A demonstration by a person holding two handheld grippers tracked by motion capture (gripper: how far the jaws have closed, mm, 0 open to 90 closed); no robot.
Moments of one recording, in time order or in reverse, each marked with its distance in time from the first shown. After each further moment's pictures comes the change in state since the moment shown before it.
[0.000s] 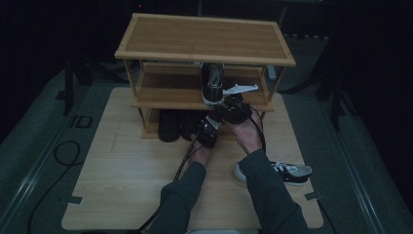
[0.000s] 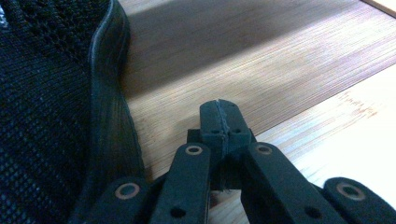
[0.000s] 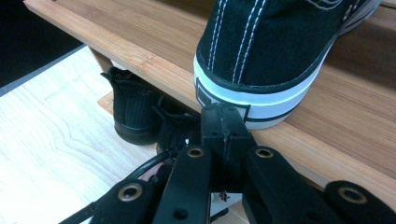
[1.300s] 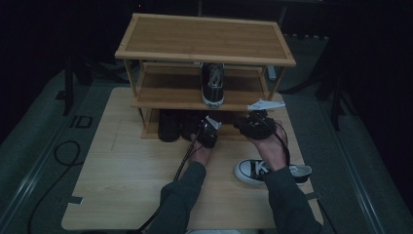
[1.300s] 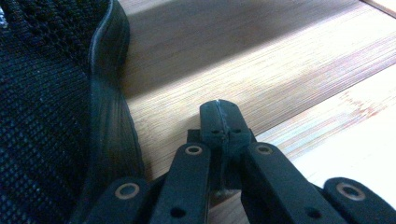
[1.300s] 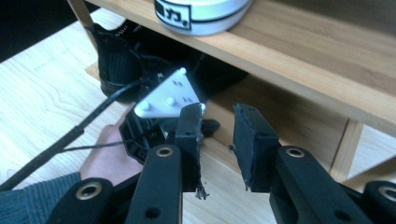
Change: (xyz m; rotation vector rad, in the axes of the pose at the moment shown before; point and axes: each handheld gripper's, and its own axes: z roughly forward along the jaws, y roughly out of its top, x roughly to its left) left arm 0.000 0.000 0.000 0.001 0.001 0.002; right arm -0.025 -0.050 -0.049 0.013 -0.035 0.008
